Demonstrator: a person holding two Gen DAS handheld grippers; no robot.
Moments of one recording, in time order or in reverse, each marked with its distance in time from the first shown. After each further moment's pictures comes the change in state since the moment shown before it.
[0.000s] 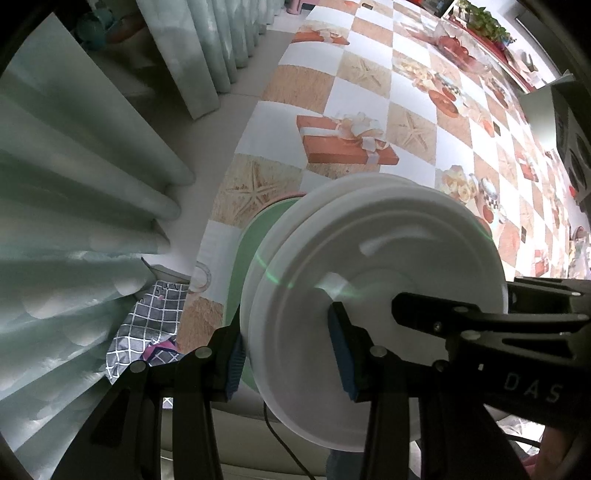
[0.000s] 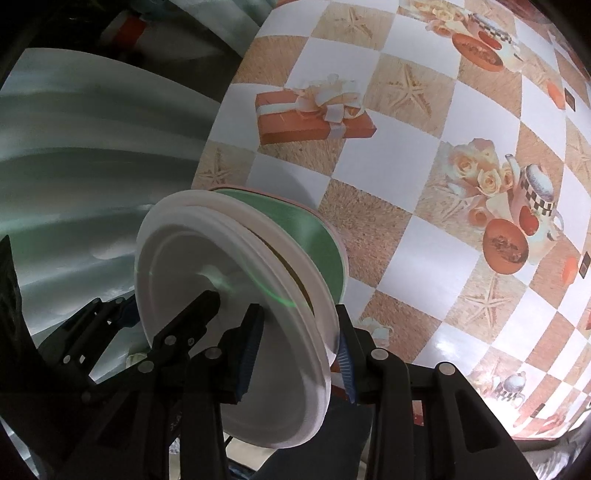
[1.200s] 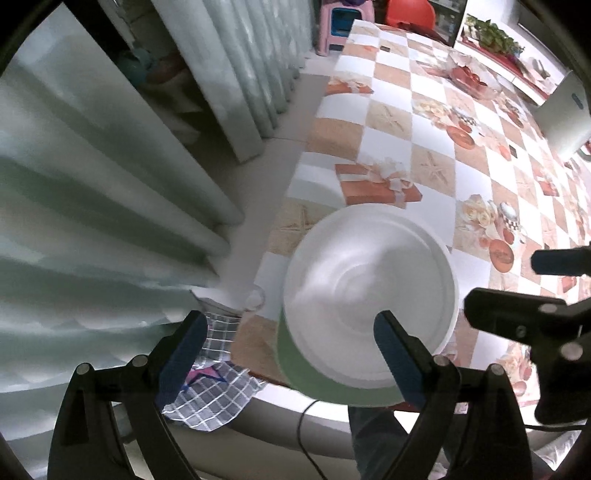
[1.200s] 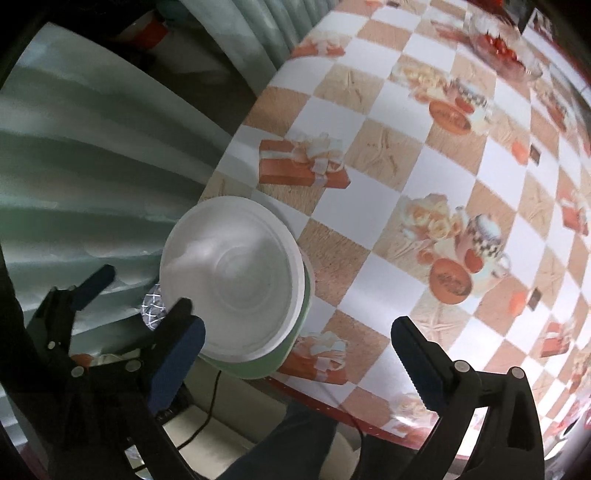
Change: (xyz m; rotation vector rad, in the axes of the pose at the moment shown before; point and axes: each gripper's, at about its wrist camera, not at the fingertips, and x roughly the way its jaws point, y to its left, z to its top) left arm -0.042 -0.005 -0.019 -0.008 -0.190 0.198; right arm -0.063 0.008 -0.020 -0.127 -0.153 -0.112
